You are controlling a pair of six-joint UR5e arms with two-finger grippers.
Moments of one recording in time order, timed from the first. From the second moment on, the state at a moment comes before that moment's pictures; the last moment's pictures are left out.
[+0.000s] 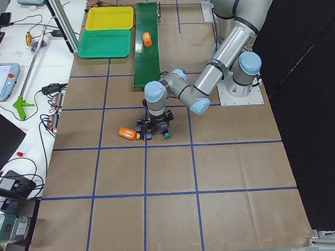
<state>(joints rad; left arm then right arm) -0.84 -1.92 -1.98 -0.85 1.62 1.90 1.65 -1.55 1.57 -1.49 -1.56 -1.29</state>
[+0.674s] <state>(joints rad) -0.84 -1.93 -2.01 -0.84 1.69 1.93 1.65 -1.56 1.68 -1.64 -1.51 -1.40</state>
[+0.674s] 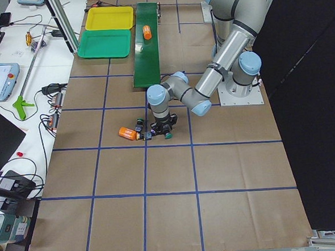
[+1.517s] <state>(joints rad) -0.90 -1.79 -1.88 -1.13 1.64 1.91 1.70 -1.57 1.68 -1.63 -1.56 -1.40</state>
